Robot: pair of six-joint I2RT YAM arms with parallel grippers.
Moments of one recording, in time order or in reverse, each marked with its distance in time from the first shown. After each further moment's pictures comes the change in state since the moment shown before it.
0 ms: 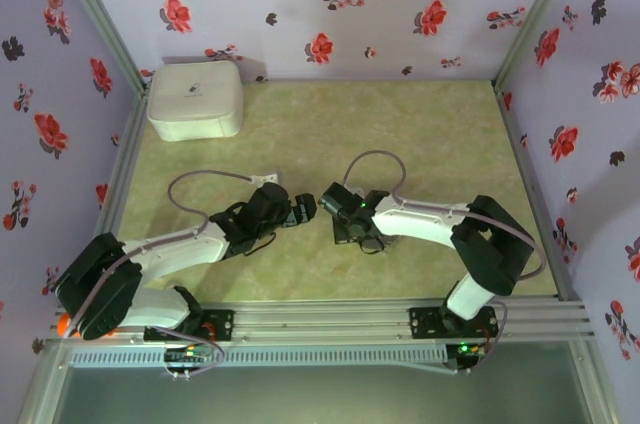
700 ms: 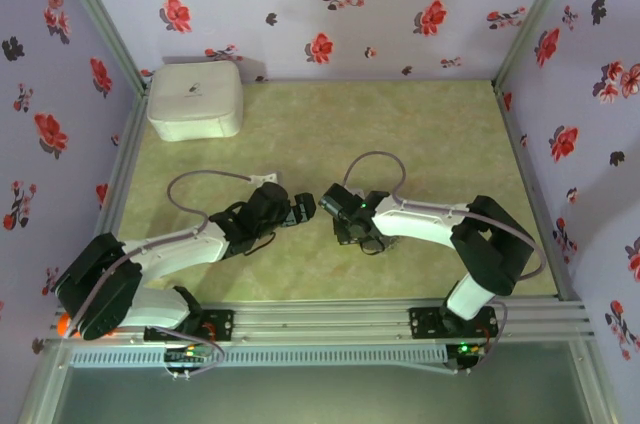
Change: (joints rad) left arm 0.007 0.000 0.000 0.000 -0.003 0.000; right arm 0.000 0.000 -0.006 -0.002 -0.007 -0.007
